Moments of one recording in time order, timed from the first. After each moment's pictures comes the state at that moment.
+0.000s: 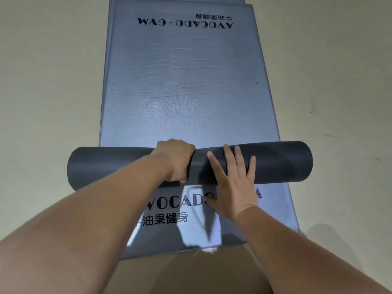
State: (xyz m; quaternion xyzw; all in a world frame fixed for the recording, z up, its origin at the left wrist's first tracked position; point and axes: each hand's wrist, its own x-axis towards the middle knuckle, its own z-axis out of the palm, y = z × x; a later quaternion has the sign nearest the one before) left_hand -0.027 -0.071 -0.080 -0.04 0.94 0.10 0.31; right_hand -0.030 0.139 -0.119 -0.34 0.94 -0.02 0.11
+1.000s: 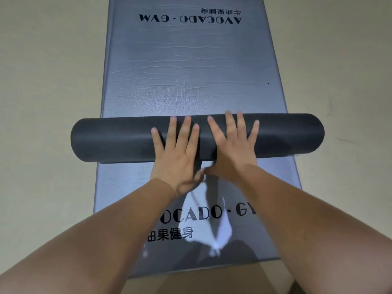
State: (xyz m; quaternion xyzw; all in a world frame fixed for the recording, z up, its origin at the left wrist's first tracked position) left_hand -0.022 -0.072 -0.133 -0.10 0.99 0.03 0.07; right_hand -0.128 0.067 -0.127 -0.32 0.94 0.05 0.13
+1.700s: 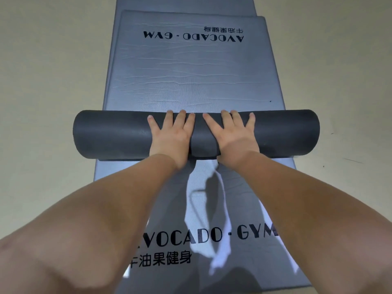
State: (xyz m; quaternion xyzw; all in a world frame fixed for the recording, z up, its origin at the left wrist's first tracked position) left_hand -0.103 -0.115 -0.126 -0.15 0.98 -0.01 0.13; right_hand -0.196 0.033 -0.123 -0.38 0.91 0.12 0.12
